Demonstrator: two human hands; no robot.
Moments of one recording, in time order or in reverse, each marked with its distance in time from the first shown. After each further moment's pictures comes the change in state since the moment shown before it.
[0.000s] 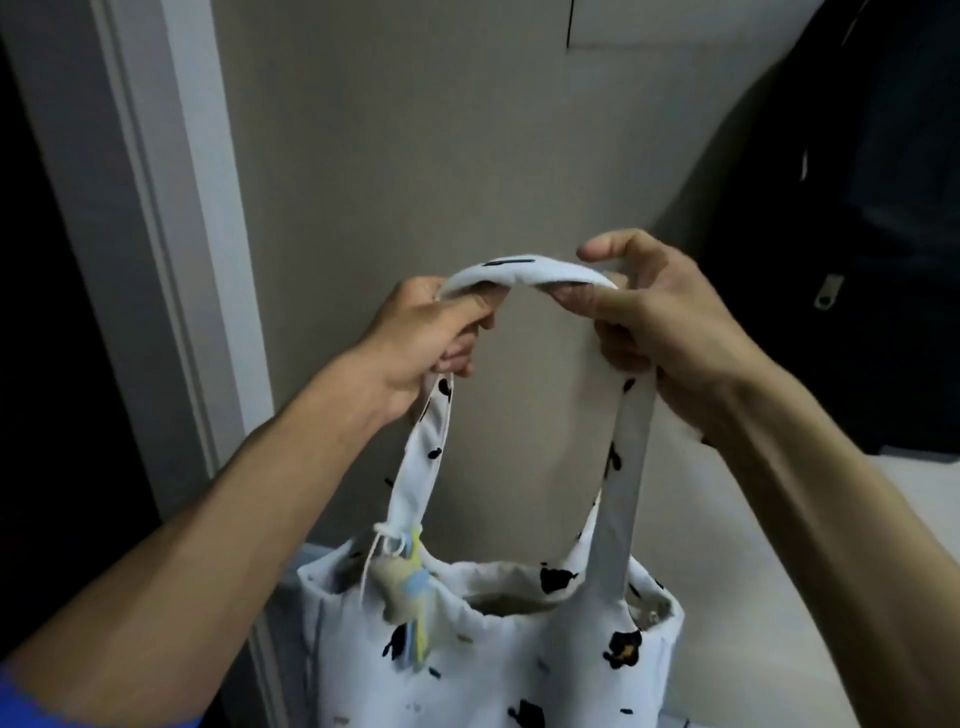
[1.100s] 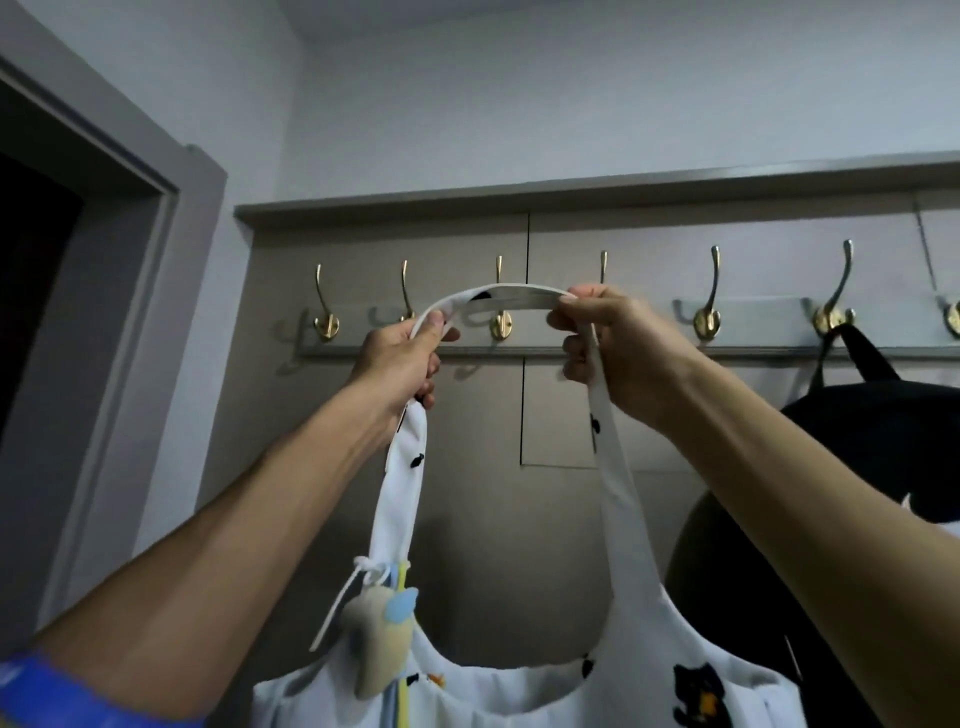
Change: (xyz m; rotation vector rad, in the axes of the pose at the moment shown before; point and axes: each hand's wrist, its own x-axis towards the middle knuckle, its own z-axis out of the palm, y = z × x) left_hand 0.232 0.244 -0.027 0.023 0.310 0.440; right_hand 0.225 -0.224 -0.072 0.138 0.055 -0.272
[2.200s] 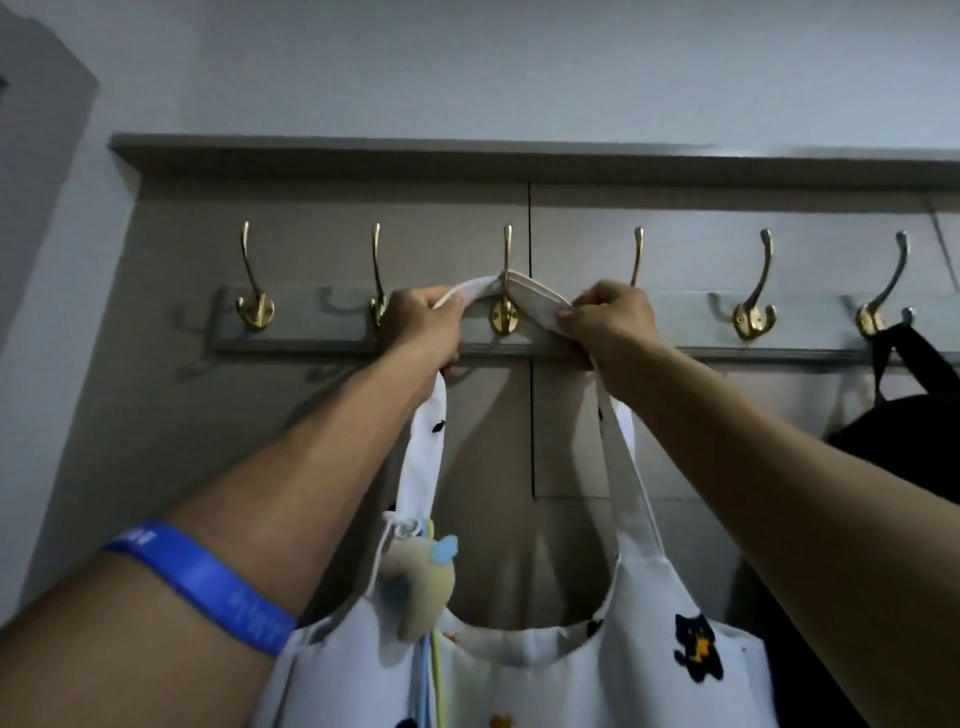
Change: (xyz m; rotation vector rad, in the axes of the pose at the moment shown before) left_hand 0.136 -0.055 0.038 0.041 0.067 0.055; right_hand 0.136 0.058 0.003 -0.589 0.588 -0.115
